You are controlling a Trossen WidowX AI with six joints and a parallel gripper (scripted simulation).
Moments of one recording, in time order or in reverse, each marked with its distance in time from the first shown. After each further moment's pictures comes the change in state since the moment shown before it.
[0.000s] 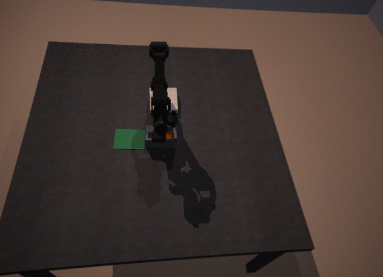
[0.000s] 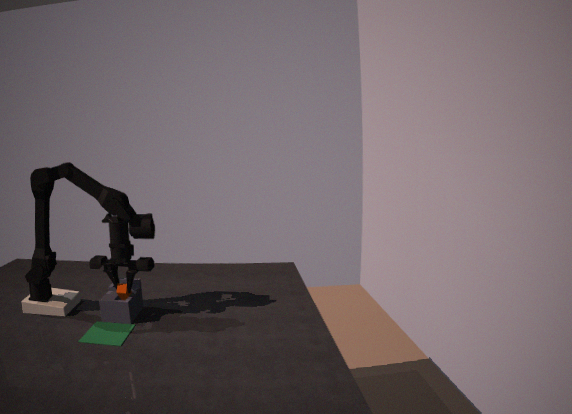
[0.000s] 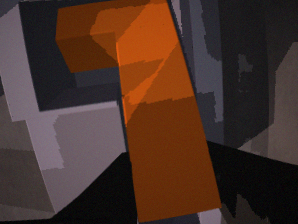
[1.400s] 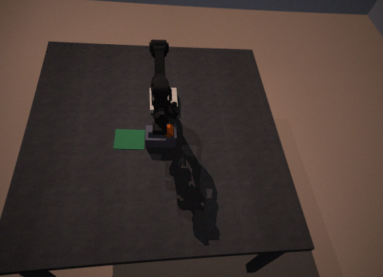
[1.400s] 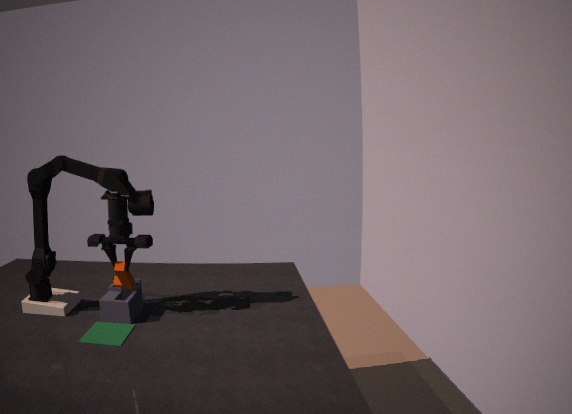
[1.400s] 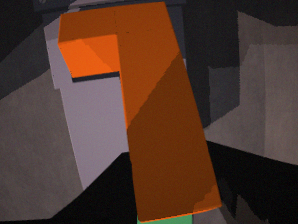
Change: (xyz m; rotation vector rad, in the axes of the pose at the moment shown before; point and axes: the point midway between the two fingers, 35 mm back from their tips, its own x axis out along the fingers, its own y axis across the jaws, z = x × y) arm -0.063 0.000 0.000 -0.007 0.000 0.001
